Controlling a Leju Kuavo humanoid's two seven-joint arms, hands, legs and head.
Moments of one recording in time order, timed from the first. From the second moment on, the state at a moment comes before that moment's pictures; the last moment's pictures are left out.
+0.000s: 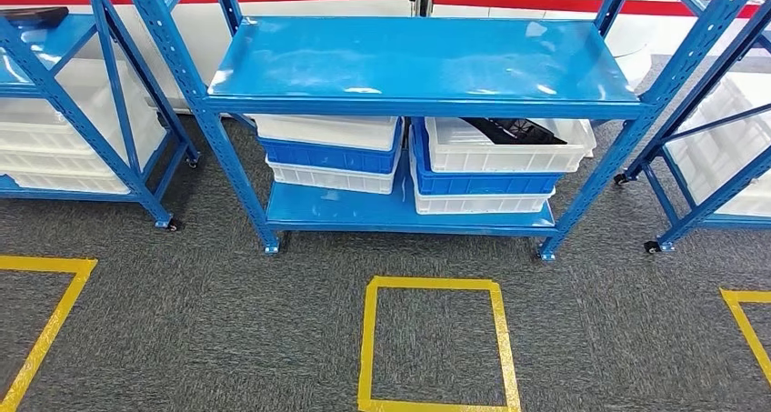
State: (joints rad) left arm -0.09 -0.16 1.08 -0.20 -0.89 0.11 -0.18; right arm -0.04 0.08 -0.23 -0.18 0.54 -0.52 0.27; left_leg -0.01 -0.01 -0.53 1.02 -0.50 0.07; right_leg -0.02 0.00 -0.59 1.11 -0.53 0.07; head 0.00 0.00
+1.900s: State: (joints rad) left arm -0.10 -0.16 1.08 -0.20 -0.89 0.11 -0.19; right arm -0.05 0.09 -0.23 -0.18 0.57 -0.50 0.25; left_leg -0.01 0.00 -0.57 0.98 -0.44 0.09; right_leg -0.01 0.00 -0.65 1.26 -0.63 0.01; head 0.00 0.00
